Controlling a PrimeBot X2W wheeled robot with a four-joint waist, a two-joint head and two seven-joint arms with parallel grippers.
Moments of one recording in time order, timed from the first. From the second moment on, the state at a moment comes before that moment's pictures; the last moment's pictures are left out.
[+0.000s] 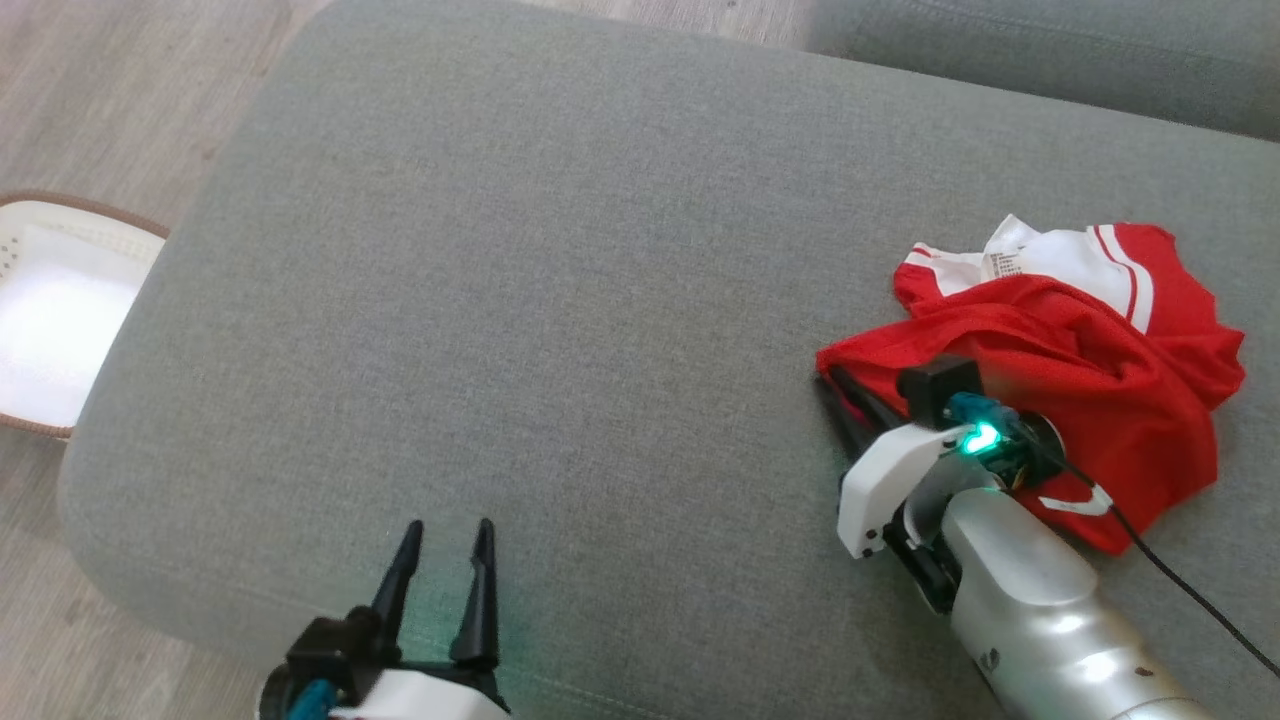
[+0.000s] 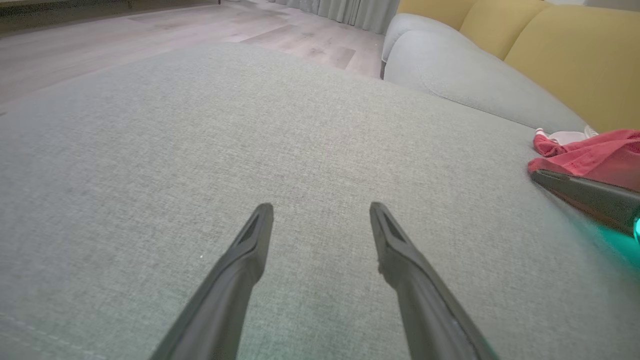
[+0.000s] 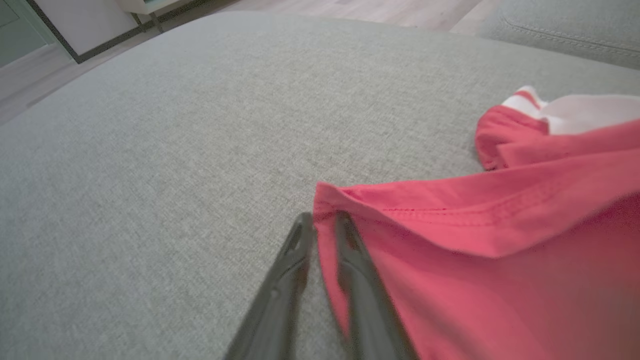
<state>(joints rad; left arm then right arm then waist) 0.00 0.05 -0.27 0.37 -0.33 -0.06 -0.25 -0.56 -0.06 0.47 0.99 0.26 0.13 -0.15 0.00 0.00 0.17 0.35</state>
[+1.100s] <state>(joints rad) 0.06 0.05 -0.29 0.40 -0.36 -0.06 -0.25 -0.60 -0.31 0.10 0.58 0.31 0.13 -0.26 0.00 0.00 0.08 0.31</state>
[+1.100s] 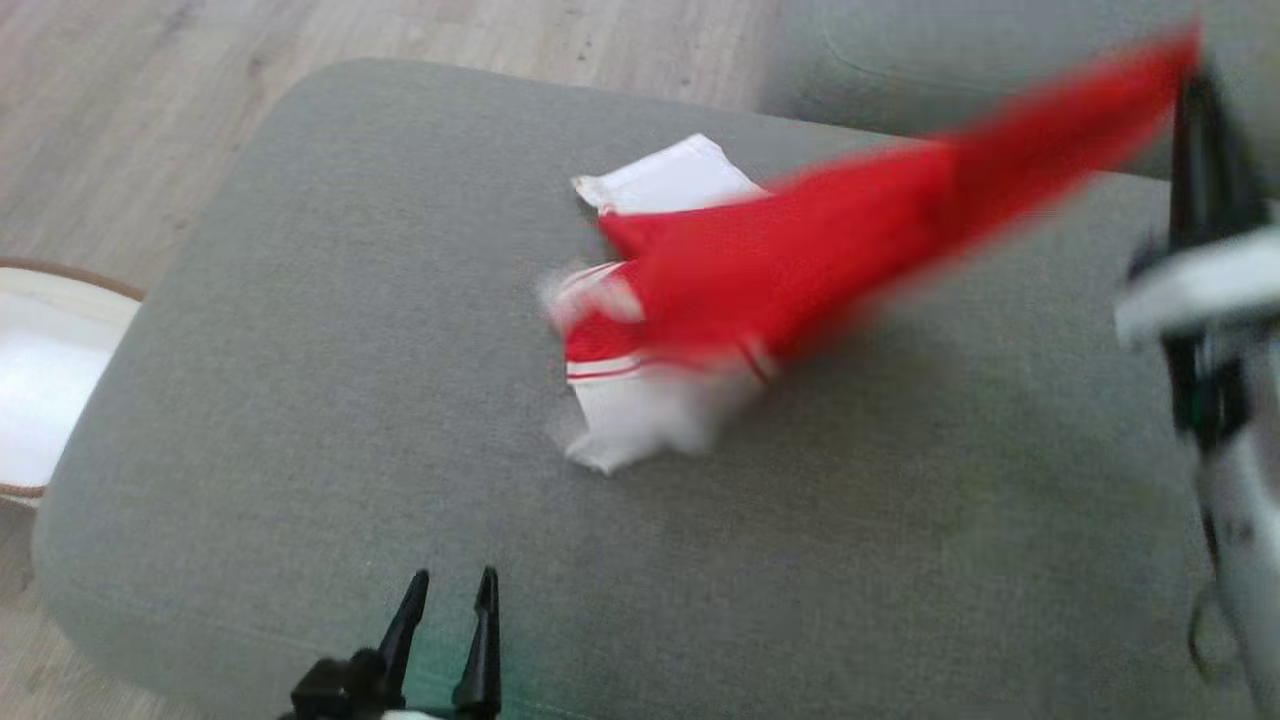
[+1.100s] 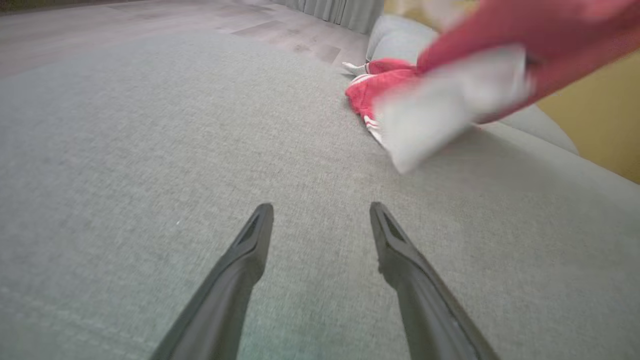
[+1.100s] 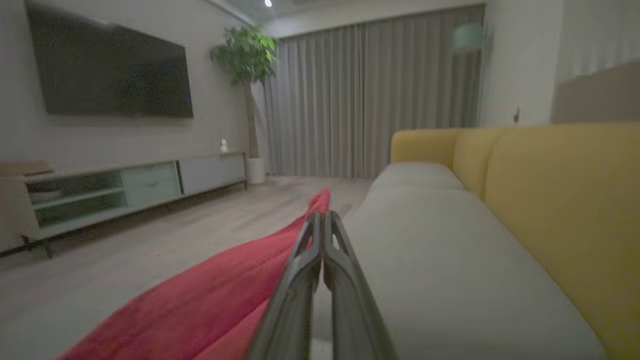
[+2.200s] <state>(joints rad) 0.02 0.05 -0.33 0.41 -0.36 -0.07 -0.25 -0.43 -0.15 0.69 0.73 0.37 0.13 -0.23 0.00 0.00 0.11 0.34</state>
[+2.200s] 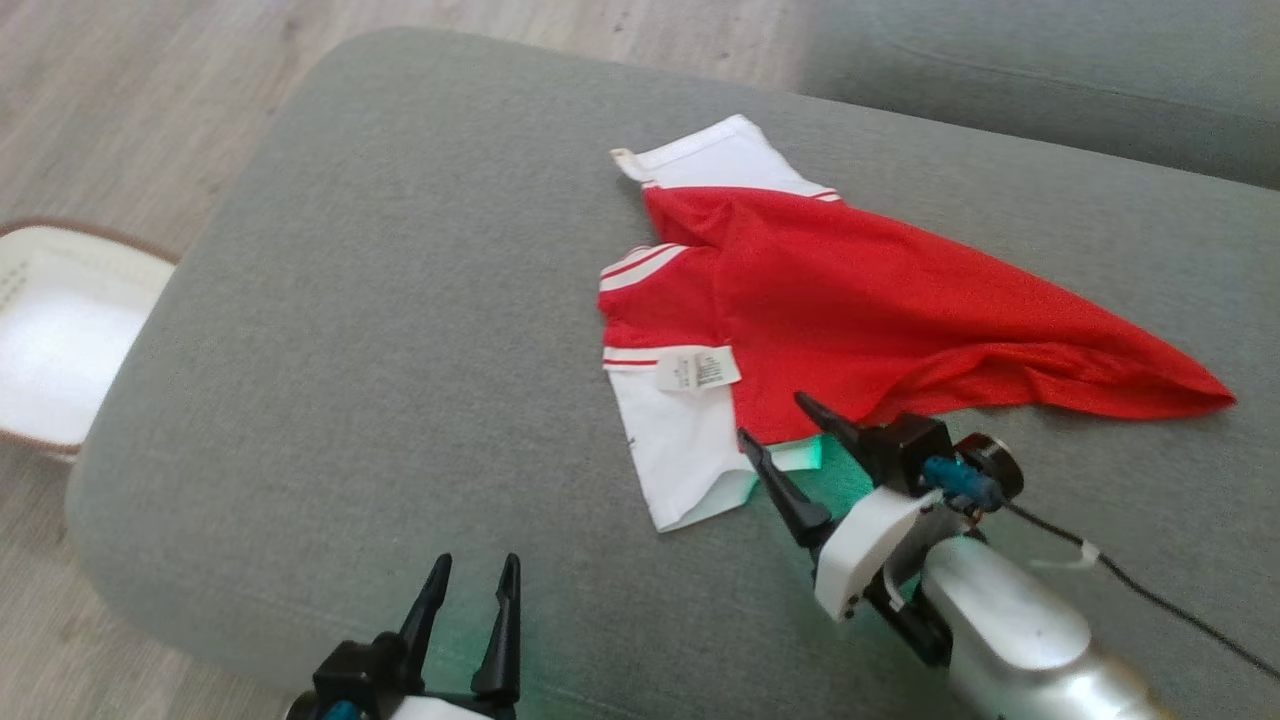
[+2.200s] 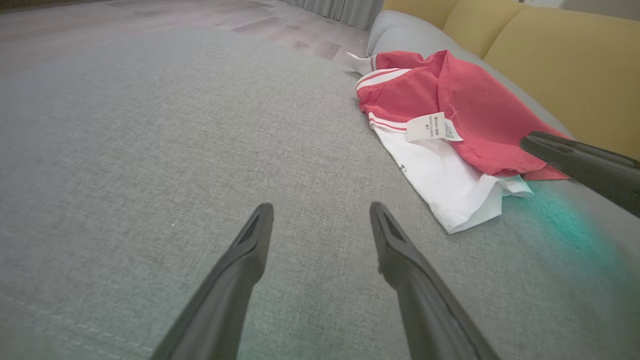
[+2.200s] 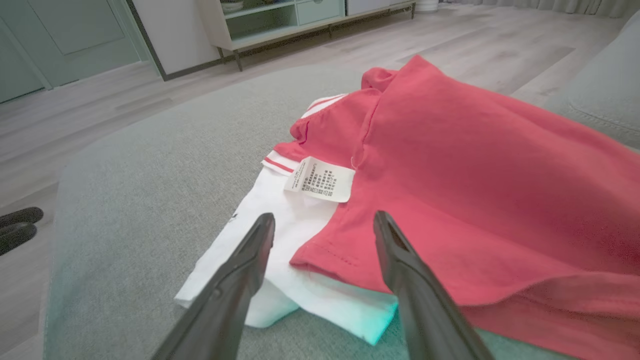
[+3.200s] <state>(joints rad) 0.02 0.05 -0.36 0.41 -0.38 -0.06 -0.25 -0.55 -0.13 0.76 0.95 0.42 0.13 -0.25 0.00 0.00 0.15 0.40</state>
